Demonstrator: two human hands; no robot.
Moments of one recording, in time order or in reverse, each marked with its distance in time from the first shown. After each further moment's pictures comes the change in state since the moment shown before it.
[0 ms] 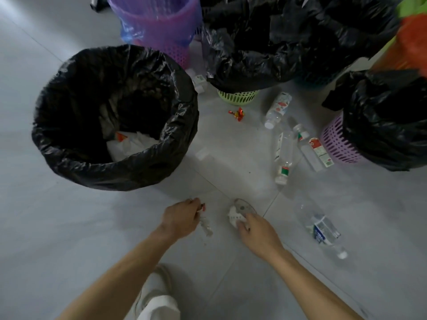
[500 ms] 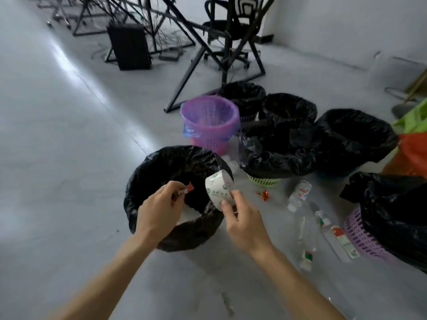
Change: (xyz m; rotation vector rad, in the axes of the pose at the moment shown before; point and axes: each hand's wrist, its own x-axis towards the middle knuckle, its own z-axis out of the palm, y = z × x) left_hand -0.091 -0.043 -0.231 -0.242 0.992 -0.157; right_hand -0.016 -0.220 -0.165 0.412 0.377 -0.623
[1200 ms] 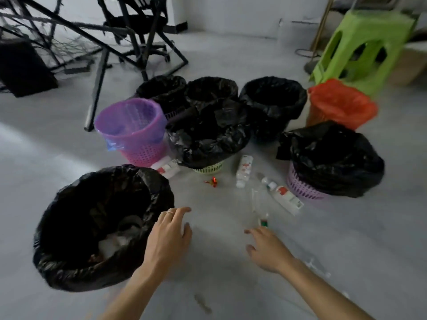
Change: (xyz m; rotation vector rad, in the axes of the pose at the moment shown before) left_hand -0.042 0.106 0.127 0.008 -0.412 0.336; right_hand -0.117 0.212 -0.078 -0.375 -0.230 0.595
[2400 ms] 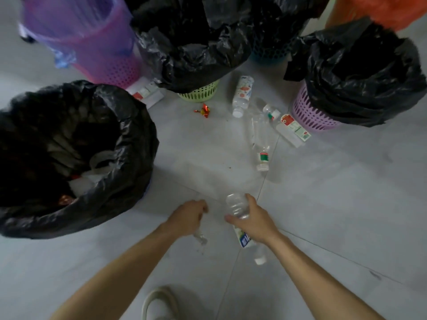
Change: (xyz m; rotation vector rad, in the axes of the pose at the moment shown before) left_hand -0.046 -0.072 0.160 -0.043 -0.789 -0.067; right_hand -0.003 0.006 0.118 0.473 -0.095 0.285
